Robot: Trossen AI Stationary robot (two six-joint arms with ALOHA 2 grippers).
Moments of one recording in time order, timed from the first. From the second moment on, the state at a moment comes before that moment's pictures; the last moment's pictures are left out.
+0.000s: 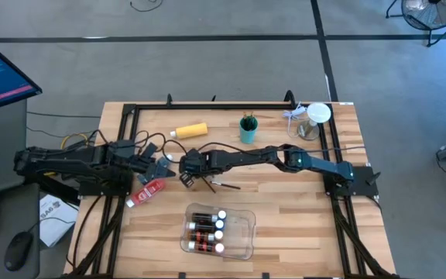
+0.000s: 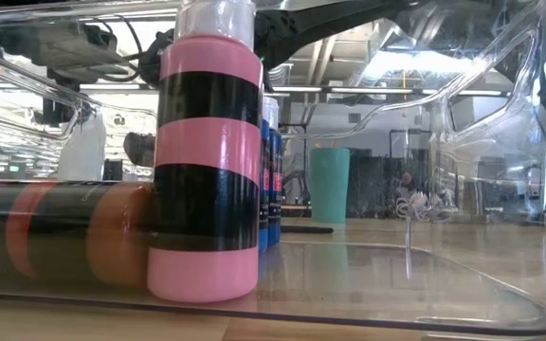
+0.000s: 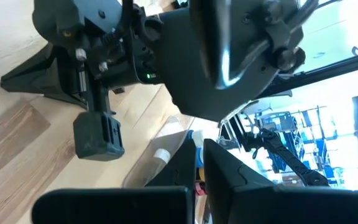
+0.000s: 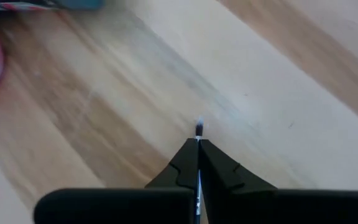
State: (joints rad) left arm 0.03 0.49 0.33 -0.17 0.17 -1.05; right arm 0.00 2.58 2.23 -0.75 0.29 0.73
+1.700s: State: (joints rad) left arm 0.03 0.49 0.33 -0.18 0.01 -0.99; right arm -0.07 2.08 2.12 -0.77 0.74 0.38
